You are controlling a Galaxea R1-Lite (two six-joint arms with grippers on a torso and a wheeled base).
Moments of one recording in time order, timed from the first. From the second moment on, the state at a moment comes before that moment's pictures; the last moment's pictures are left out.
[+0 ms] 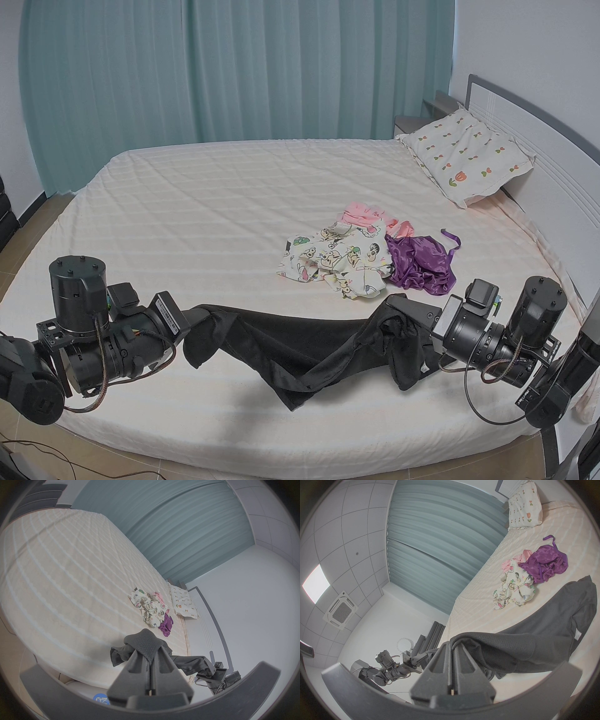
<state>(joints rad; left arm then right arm) -0.45 1.54 -0.46 -0.72 -0.06 -0.95 0.54 1.87 -0.31 -1.55 0.25 0.94</state>
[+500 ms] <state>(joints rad) -0.45 1.52 -0.45 -0.72 -0.06 -0.95 0.56 1.84 -0.31 -1.55 0.25 0.94</state>
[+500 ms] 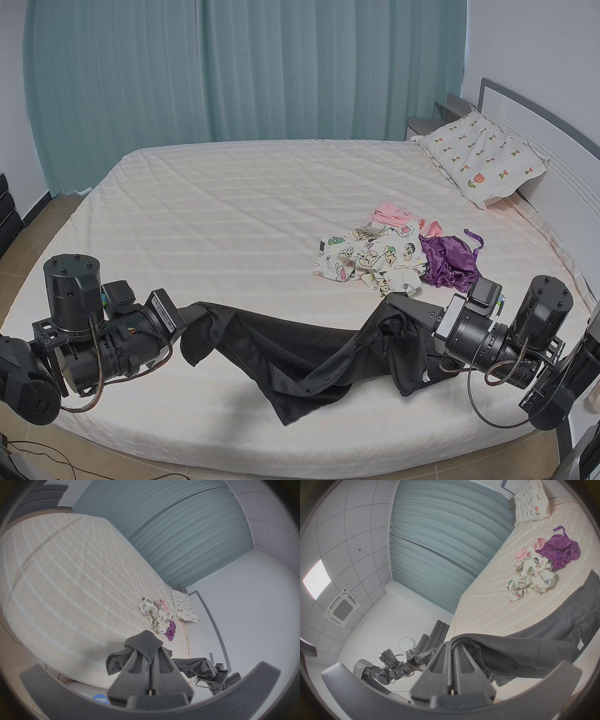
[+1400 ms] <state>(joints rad) -0.44 1.52 -0.45 -0.72 -0.07 -0.95 0.55 1.85 -0.29 -1.55 0.25 0.94</state>
